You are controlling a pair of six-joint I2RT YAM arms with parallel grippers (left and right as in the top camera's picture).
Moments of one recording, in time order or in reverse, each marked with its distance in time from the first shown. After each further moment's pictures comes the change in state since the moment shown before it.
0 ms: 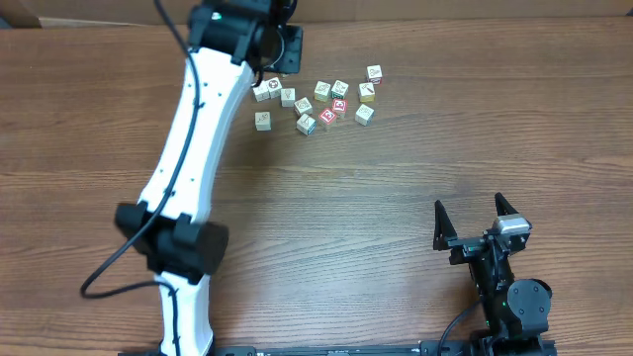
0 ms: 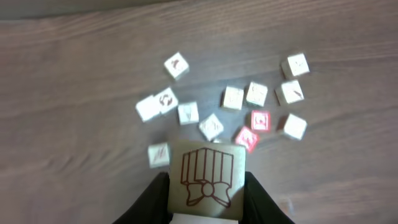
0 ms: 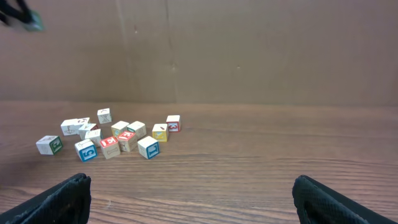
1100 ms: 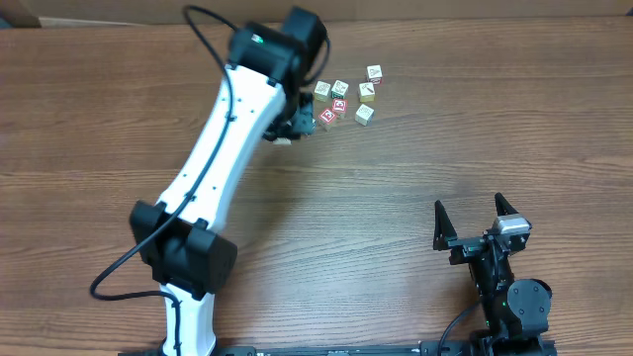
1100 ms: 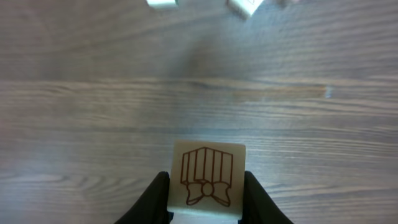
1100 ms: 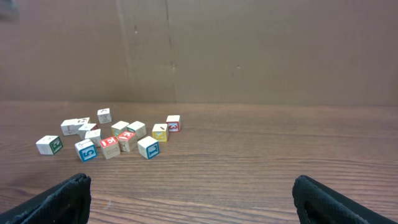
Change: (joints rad) left arm -0.125 -0.050 -0.264 -0.258 -0.064 -0.253; right arm 0.000 0.000 0.000 0.000 0.000 0.000
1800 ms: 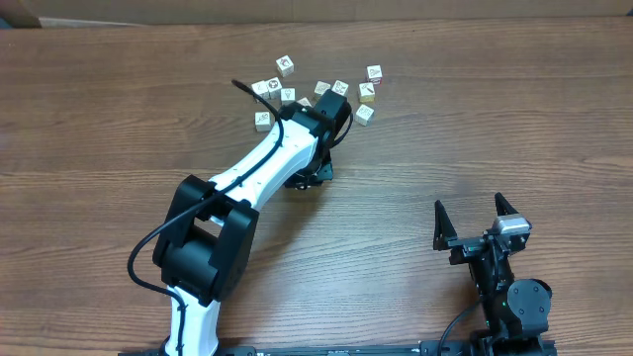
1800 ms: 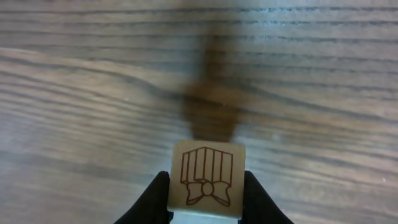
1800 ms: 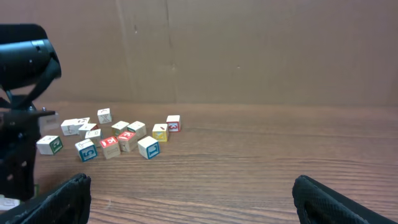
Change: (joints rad) left arm -0.089 0.000 -0.613 0.574 -0.020 -0.230; right arm 0.000 0.000 0.000 0.000 0.000 0.000
